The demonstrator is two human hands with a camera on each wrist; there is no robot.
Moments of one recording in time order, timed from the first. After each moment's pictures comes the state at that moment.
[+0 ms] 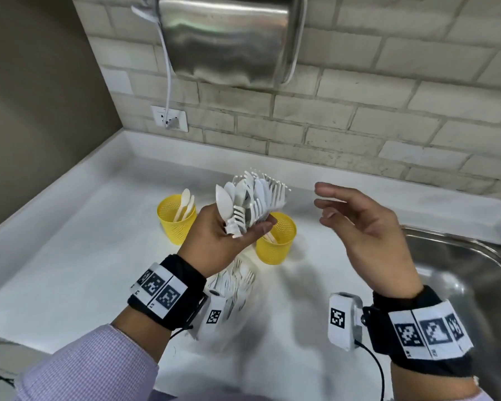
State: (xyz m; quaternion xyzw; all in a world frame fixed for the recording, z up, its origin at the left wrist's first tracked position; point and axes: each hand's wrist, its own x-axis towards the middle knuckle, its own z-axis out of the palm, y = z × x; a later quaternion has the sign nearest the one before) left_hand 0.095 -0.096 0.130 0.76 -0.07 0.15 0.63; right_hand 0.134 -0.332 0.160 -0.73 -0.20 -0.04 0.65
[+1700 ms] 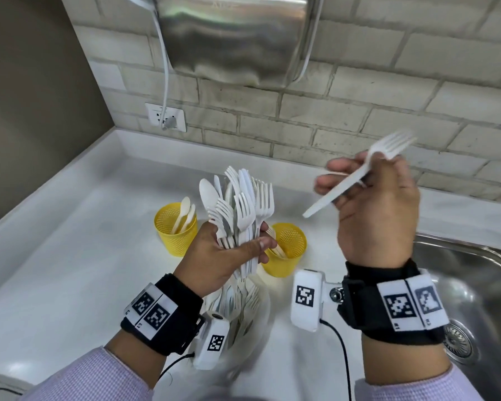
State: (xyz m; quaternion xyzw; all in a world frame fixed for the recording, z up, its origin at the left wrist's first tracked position) left_hand 0.116 -0.076 0.109 0.60 -0.04 0.05 0.80; right_hand 0.175 -0.257 0.201 -0.51 -0.05 -0.15 0.85
